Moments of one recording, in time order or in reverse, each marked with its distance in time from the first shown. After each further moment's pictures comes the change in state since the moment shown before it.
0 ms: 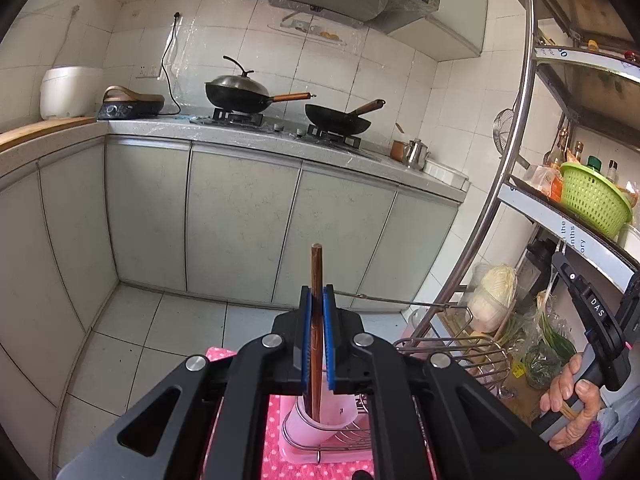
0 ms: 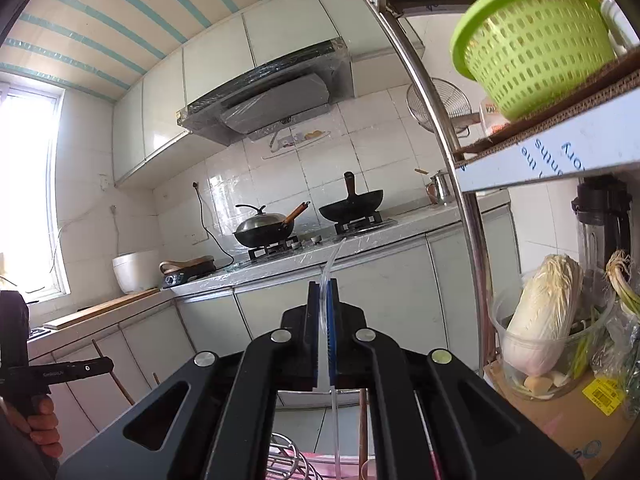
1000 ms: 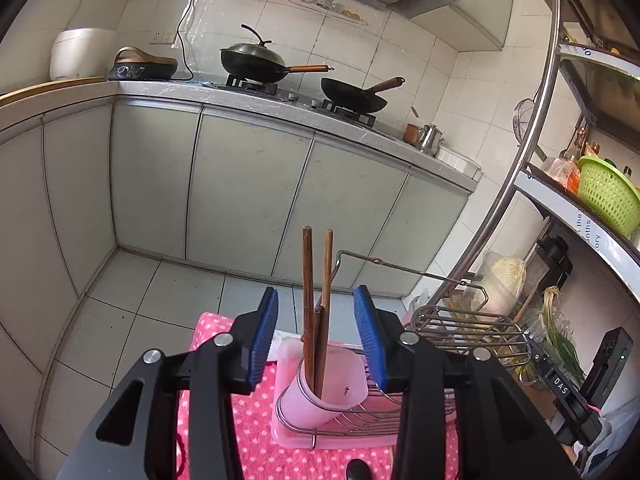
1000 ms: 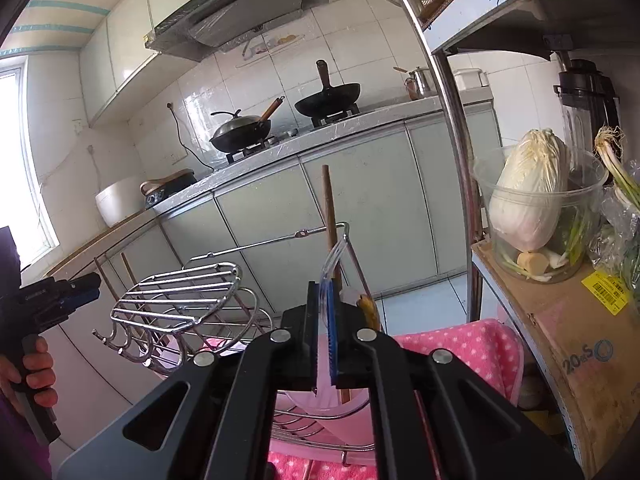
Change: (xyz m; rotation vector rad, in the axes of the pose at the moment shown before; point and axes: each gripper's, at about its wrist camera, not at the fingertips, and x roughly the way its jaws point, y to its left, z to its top) left arm 0.025 0.013 -0.033 -0.078 0.052 0.013; right arm -0.003 -0.020 -0.086 0.051 0.339 -0.060
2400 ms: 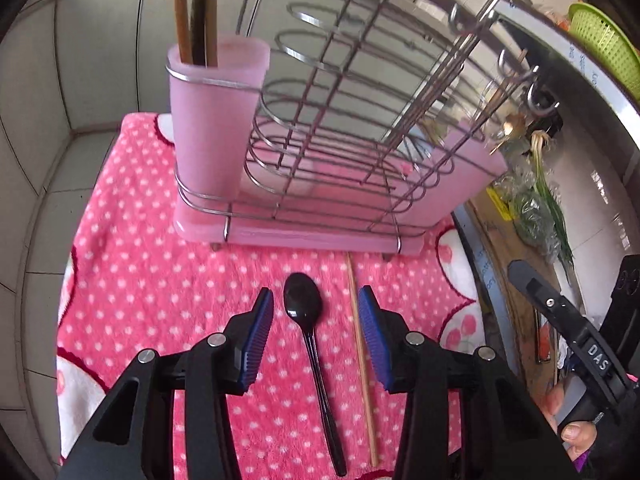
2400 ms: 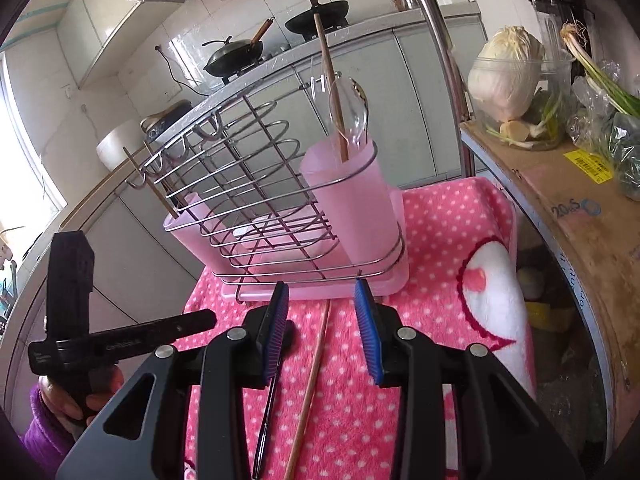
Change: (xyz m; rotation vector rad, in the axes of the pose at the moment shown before) left arm 0.044 -0.050 -0.163 0.042 0.562 -0.094; right arm -0.057 0.000 -0.090 0.078 0.309 0.014
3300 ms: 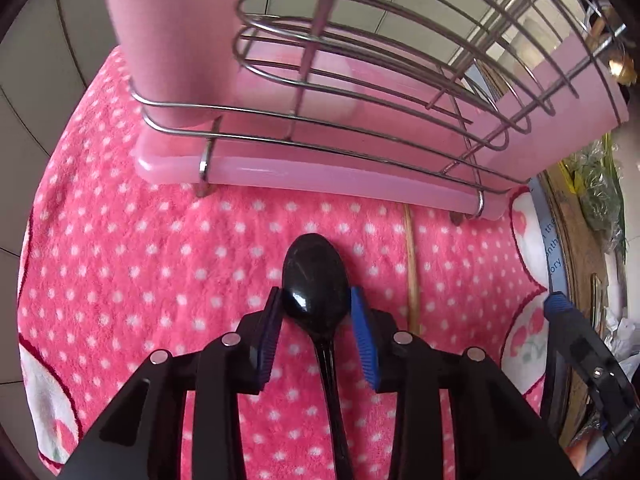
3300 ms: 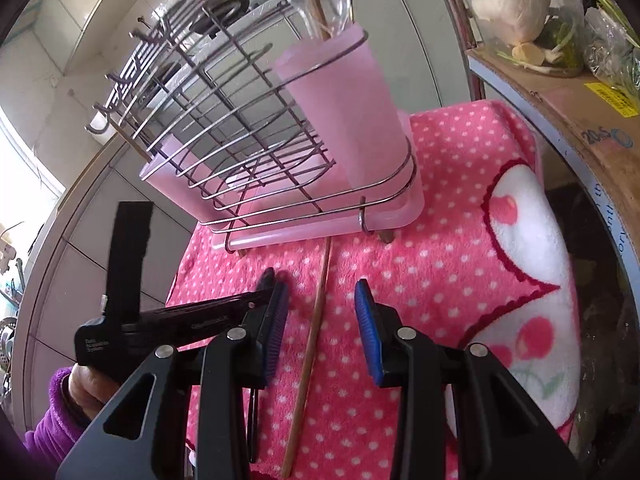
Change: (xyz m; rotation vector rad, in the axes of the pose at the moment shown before) left arm 0.093 -0.006 -0.004 -0.059 0.160 0.125; right arm 0.054 -0.009 -0.025 0.067 0.207 0.040
